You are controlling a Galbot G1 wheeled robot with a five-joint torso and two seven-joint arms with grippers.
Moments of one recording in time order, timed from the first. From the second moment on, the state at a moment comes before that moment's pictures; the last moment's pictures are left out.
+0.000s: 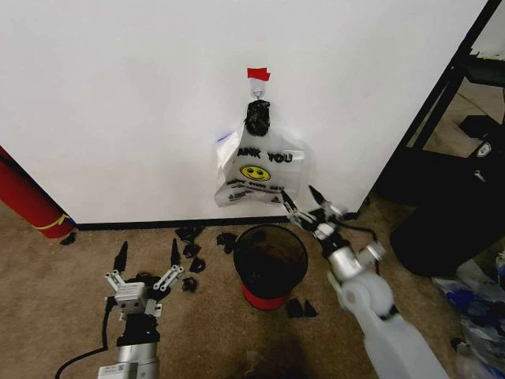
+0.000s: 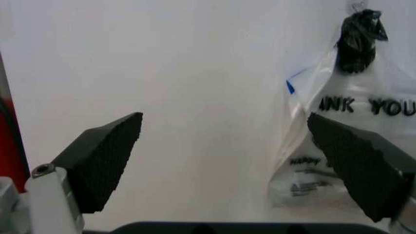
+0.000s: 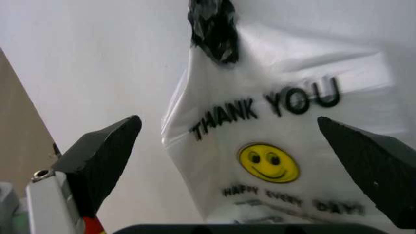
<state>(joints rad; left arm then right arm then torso) 1.81 -1.35 -0.44 -2.30 -0.02 -0.36 -0.33 -0.99 1.27 0.25 1.70 0.75 0.11 -0.33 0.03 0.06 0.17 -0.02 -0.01</state>
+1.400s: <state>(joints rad) 1.82 -1.39 -0.49 -2.30 -0.06 -0.38 -0.34 -0.53 1.41 0.11 1.33 0.84 0.08 -0.34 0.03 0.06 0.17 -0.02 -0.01</state>
